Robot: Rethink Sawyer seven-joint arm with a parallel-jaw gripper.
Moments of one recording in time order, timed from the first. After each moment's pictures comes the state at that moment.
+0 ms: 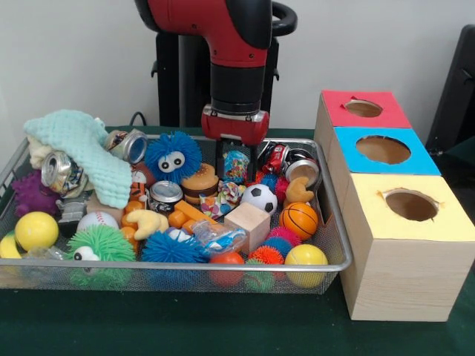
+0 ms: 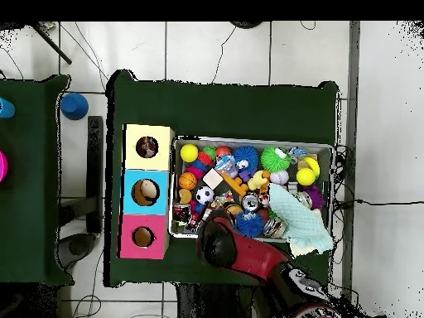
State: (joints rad) arm -0.38 -0.54 0.05 2.08 -0.02 -0.16 1.75
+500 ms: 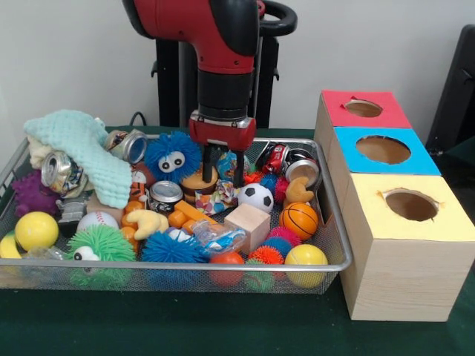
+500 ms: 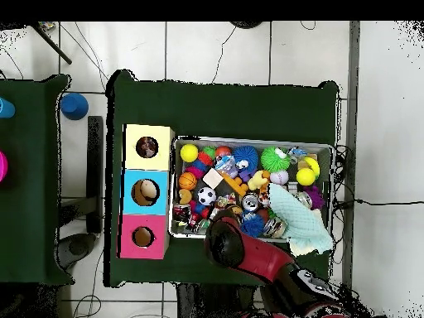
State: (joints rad) arm -0.43 -0.51 0.05 2.07 -0.02 -0.19 1.75
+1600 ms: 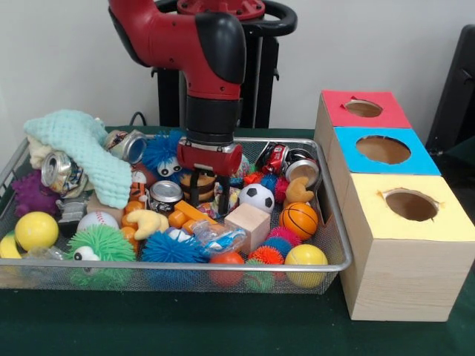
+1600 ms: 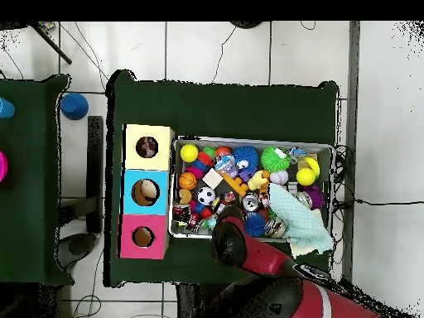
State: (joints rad) arm -0.49 -0.37 0.08 2.03 -0.02 -0.43 1.75
